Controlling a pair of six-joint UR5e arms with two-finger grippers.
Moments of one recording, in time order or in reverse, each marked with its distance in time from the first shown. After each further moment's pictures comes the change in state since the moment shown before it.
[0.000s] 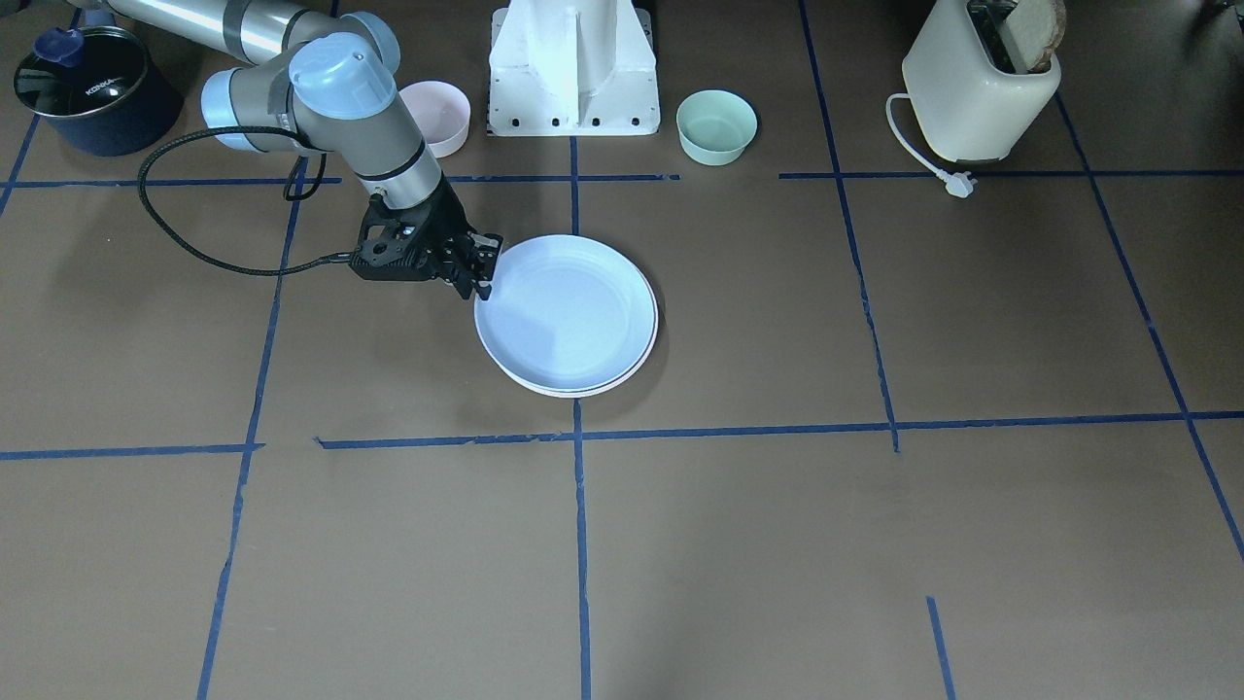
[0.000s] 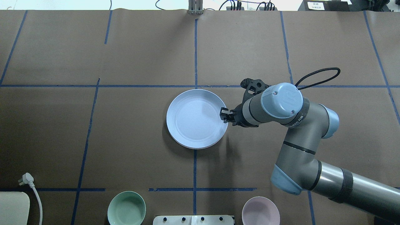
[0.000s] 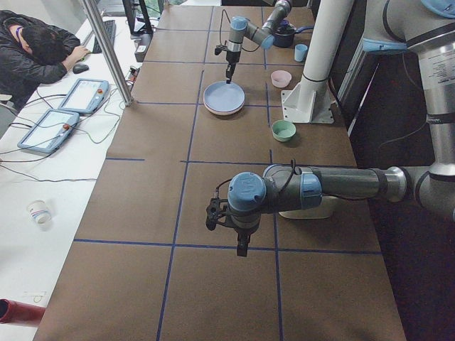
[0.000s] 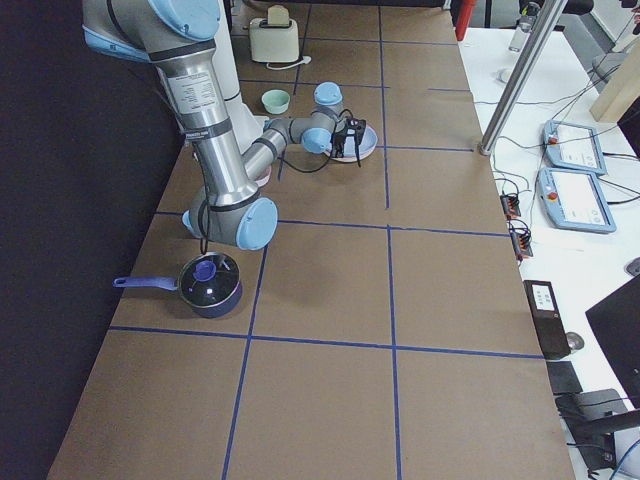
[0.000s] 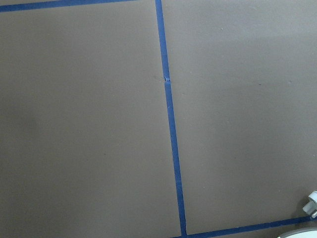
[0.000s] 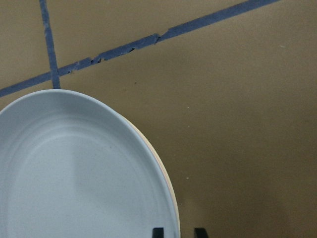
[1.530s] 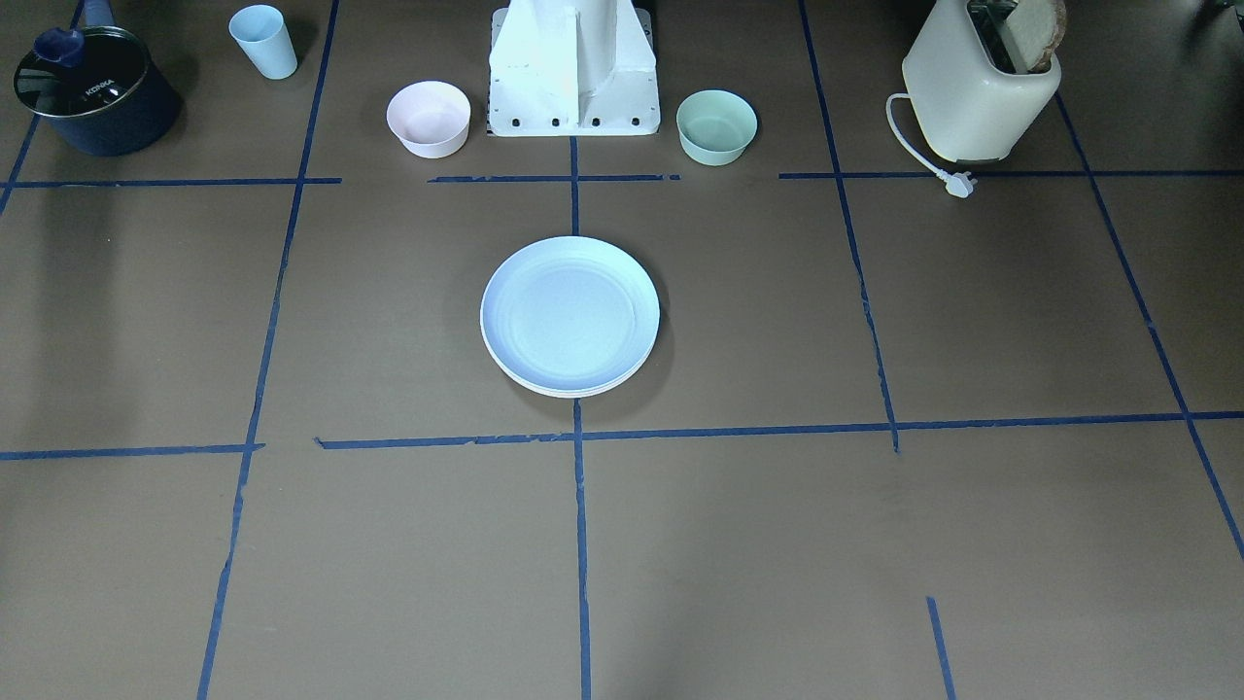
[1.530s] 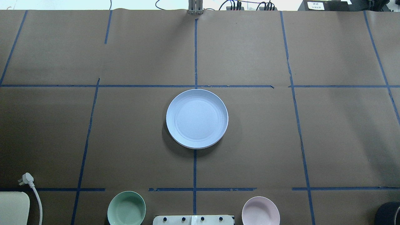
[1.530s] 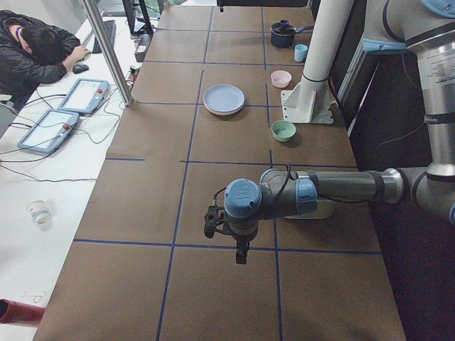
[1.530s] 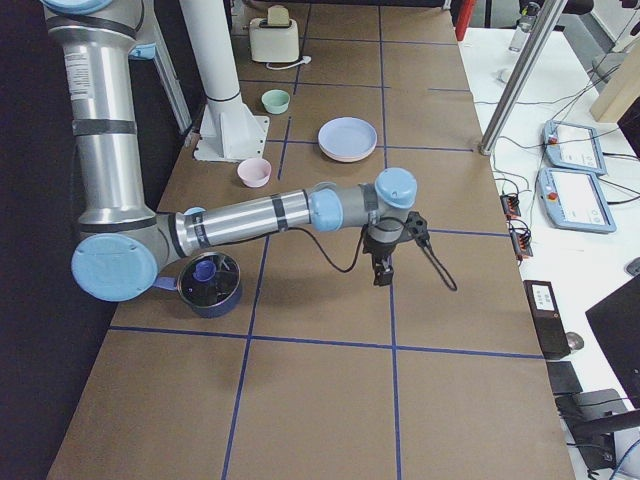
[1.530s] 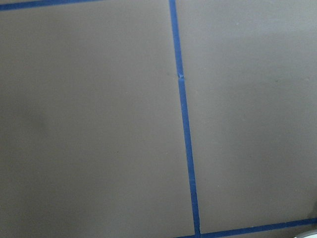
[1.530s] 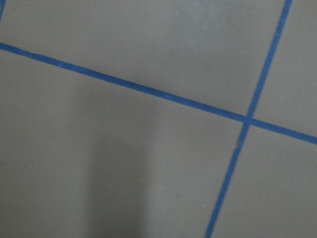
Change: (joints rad) left arm 0.003 -0.018 0.046 0.000 0.032 0.003; right arm 0.968 -0.486 0.005 -0.452 0.510 -1.683
